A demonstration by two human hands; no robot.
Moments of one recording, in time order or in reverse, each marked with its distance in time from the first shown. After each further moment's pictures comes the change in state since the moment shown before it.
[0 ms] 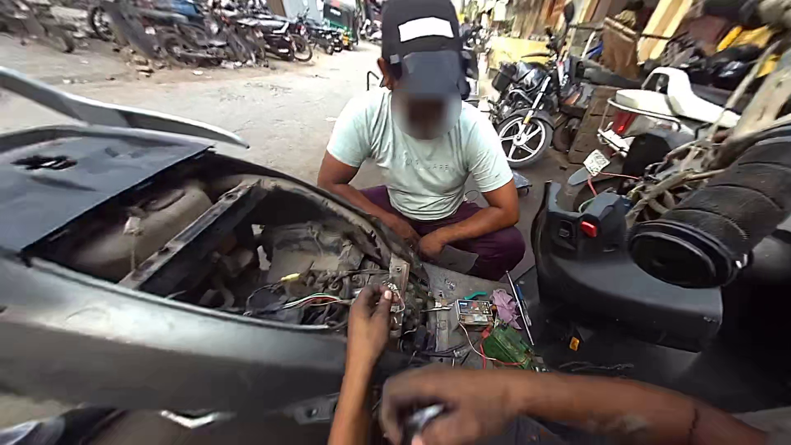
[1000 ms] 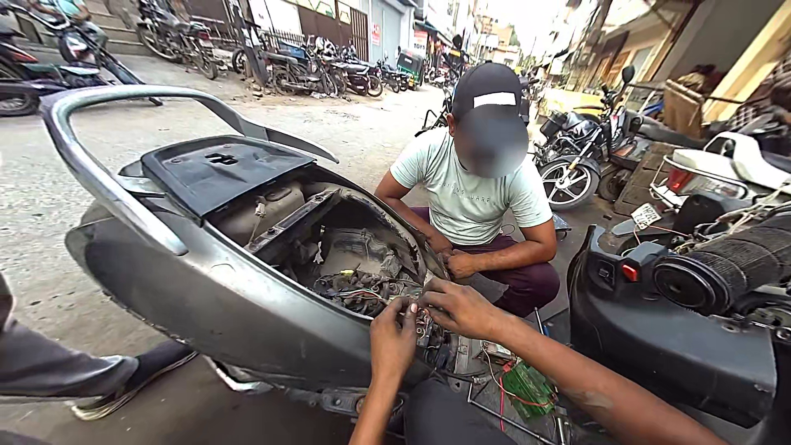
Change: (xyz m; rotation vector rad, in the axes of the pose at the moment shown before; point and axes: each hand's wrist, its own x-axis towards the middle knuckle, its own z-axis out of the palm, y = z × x) left_hand -0.018 -0.004 -0.022 0.277 0.263 0.242; right_hand 0.056 0.065 -0.101 -1.016 0.204 -0.066
